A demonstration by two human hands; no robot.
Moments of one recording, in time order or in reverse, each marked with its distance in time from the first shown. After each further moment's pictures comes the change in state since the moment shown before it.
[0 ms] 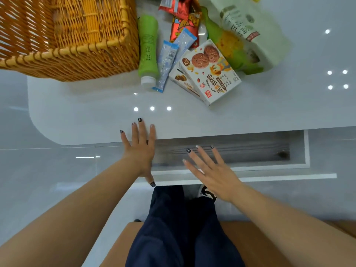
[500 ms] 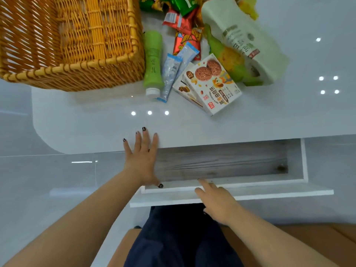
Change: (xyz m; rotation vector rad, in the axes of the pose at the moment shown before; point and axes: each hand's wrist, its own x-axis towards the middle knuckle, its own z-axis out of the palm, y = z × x) left_hand -0.004 -0.013 -0.002 -0.094 0.099 0.055; right_hand -0.001 -0.033 -0.032 0.598 -0.512 0.167
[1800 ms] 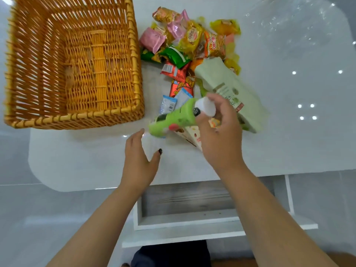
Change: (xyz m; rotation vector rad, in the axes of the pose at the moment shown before) left_hand 0.007 0.002 -0.102 -1.052 0.710 -0.048; right_hand -0.018 -0.019 -0.264 1.117 1.286 -0.005
